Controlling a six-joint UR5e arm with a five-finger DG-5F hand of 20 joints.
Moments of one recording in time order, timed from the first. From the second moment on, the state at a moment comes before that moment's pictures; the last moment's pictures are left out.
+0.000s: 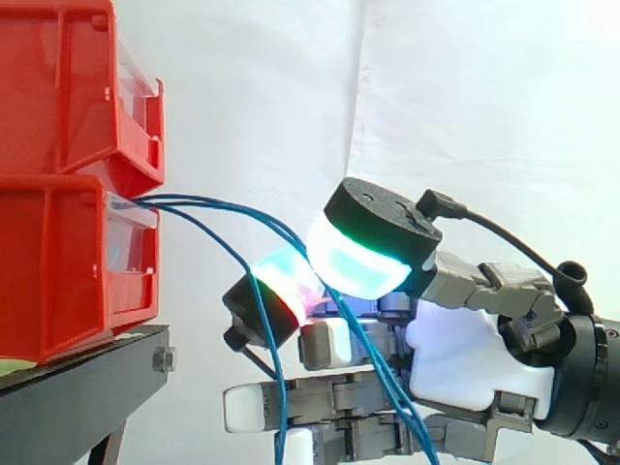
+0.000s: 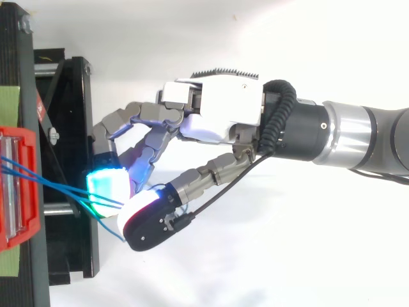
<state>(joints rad) 0.12 -2.41 -1.26 -2.39 -1.33 0.08</state>
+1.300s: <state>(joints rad) 0.12 -2.41 -1.26 -2.39 -1.33 0.08</state>
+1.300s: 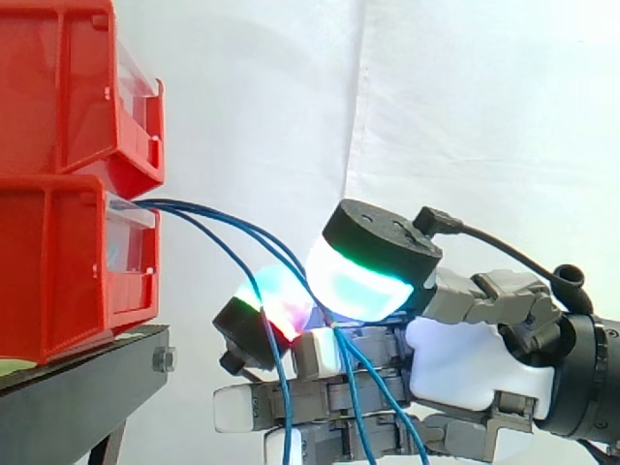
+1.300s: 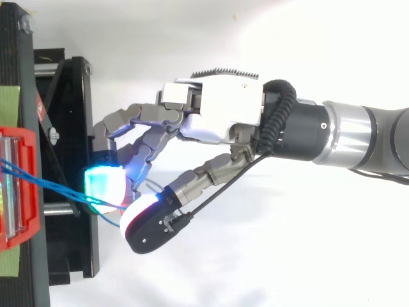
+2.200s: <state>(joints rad) 0.12 -2.41 -1.26 -2.39 -1.33 0.07</state>
